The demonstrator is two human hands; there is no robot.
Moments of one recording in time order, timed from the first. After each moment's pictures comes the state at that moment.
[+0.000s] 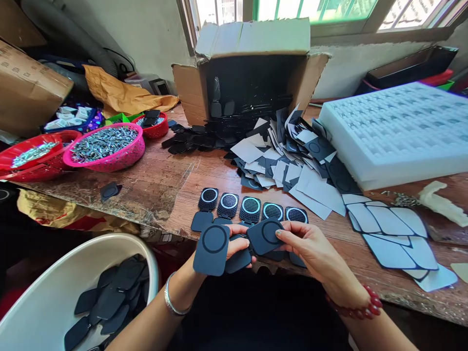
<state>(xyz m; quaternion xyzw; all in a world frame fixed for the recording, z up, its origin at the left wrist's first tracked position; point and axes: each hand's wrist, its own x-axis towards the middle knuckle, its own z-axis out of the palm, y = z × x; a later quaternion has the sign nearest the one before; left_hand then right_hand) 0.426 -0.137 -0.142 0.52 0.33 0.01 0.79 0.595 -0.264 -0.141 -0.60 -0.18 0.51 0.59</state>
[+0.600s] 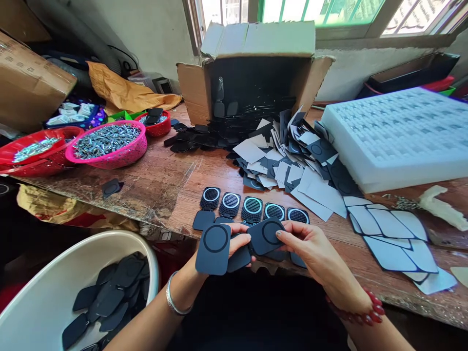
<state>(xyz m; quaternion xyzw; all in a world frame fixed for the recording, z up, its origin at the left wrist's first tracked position) 0.426 -0.137 -0.139 0.51 0.35 0.03 0.79 0.588 -0.263 -0.135 -0.63 -0.22 0.47 0.58</state>
